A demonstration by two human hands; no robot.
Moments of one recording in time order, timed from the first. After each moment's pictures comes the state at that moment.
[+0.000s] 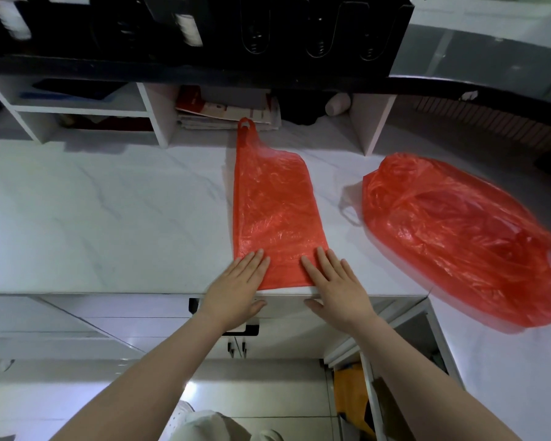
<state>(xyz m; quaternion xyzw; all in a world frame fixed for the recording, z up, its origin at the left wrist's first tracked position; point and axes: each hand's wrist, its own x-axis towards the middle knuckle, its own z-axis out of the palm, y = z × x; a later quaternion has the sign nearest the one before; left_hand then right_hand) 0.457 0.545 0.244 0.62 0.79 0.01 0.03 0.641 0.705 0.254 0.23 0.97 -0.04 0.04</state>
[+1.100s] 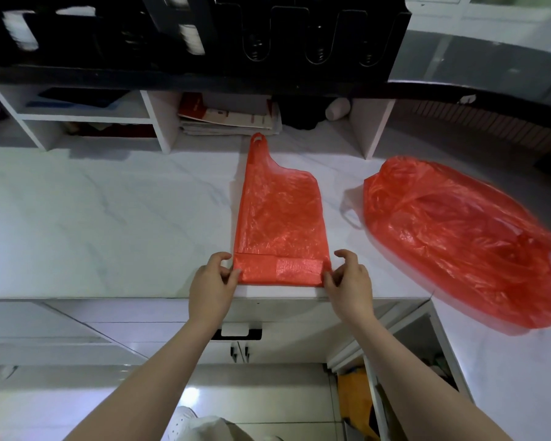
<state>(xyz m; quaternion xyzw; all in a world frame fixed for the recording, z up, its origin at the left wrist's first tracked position) 0.449 0.532 0.261 0.29 0.86 0.42 0.08 0.631 0.701 0.264 0.44 0.81 -0.32 -0.22</state>
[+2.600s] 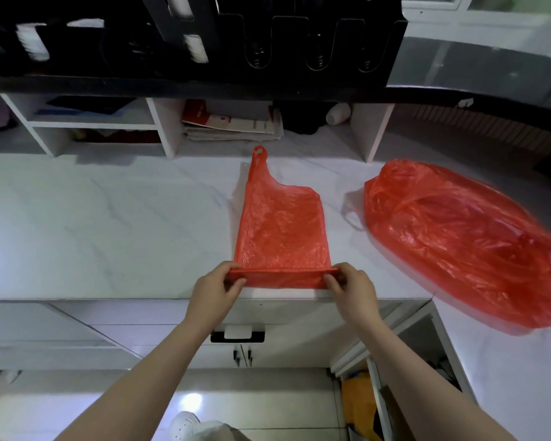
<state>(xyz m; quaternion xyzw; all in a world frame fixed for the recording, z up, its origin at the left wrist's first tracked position) 0.446 0.518 0.266 0.38 0.82 0.41 0.11 0.639 0.700 0.268 0.42 0.84 -0.30 -0.18</state>
